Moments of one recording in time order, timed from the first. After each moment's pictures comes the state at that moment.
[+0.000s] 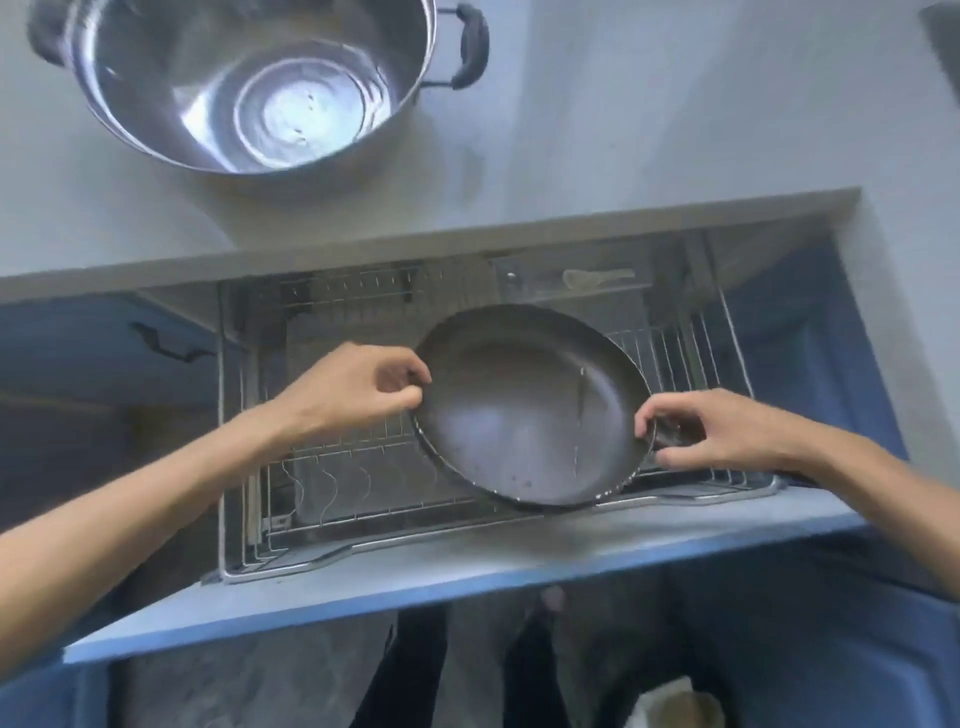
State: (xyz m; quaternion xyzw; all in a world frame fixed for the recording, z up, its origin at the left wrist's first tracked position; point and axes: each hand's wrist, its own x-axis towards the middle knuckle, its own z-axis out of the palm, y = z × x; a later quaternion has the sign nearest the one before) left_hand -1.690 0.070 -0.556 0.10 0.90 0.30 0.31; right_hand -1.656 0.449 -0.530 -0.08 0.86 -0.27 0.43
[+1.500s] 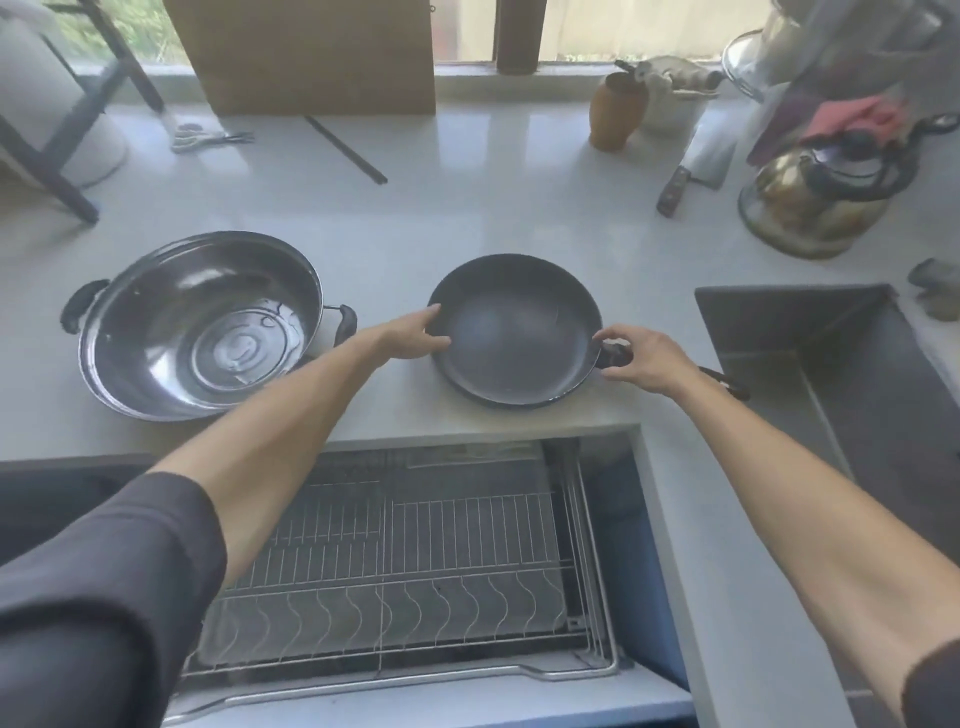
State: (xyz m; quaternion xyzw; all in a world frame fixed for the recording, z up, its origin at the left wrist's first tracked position) left_hand -1.925 0.268 -0.444 -0.02 0.90 0.29 0.33; right_hand -1.904 0.597 -0.454 -0.01 0.94 -0.27 0.18
